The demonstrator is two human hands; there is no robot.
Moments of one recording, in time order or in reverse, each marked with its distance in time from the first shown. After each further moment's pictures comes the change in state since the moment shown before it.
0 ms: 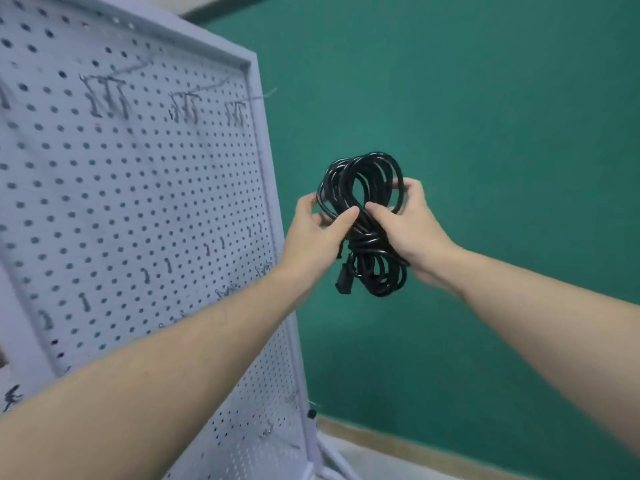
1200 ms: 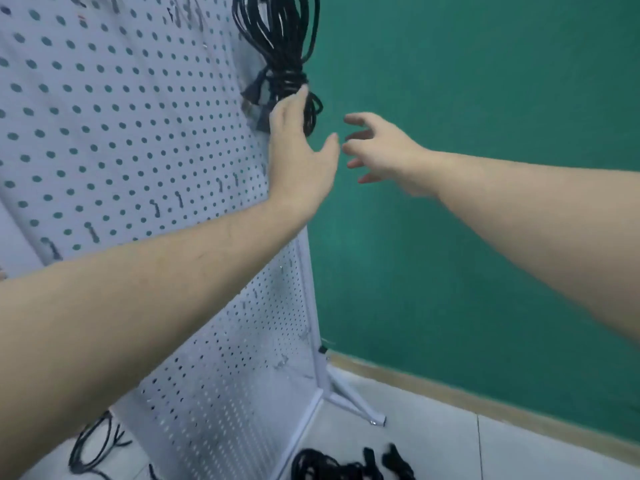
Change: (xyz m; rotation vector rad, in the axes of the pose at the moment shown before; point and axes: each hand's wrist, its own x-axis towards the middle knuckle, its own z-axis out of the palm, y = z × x) left_hand 0.038 -0.001 -0.039 0.378 0.322 0.302; right_hand 0.065 -0.010 0.059 -0.331 -0.252 0.012
